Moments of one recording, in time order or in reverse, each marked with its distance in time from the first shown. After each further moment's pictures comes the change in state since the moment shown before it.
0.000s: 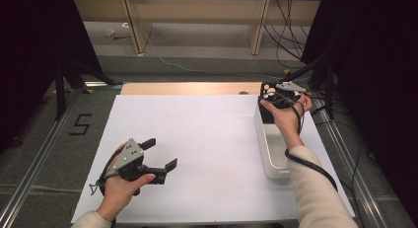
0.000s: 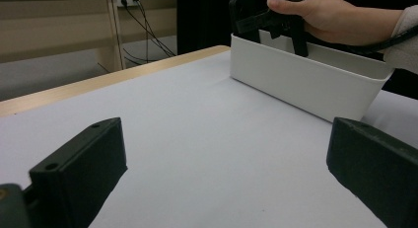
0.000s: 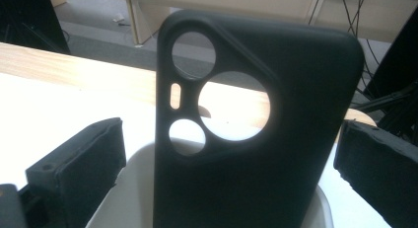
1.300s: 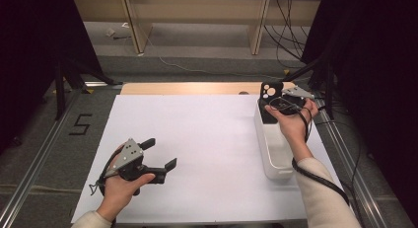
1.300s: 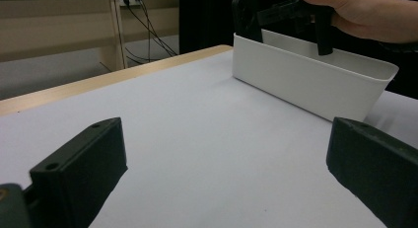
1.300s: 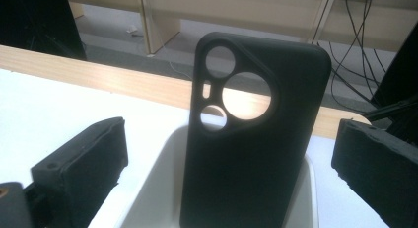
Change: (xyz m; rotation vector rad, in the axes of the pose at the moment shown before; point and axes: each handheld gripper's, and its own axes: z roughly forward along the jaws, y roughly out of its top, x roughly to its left) left arm 0.001 -0.001 0.000 0.001 0.011 -0.003; right arm 0.007 -0.002 -0.042 -0.042 0.035 0.003
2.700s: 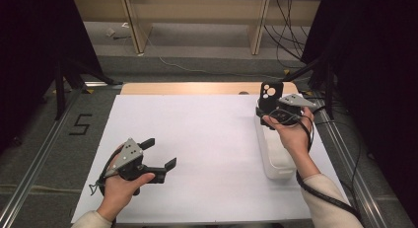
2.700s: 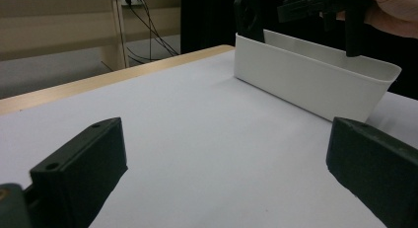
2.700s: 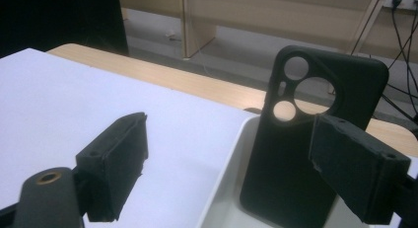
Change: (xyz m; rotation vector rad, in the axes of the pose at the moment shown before) left arm 0.000 0.000 0.000 -0.001 0.004 -0.008; right arm 0.031 0.000 -0.043 -0.021 0.137 -0.047
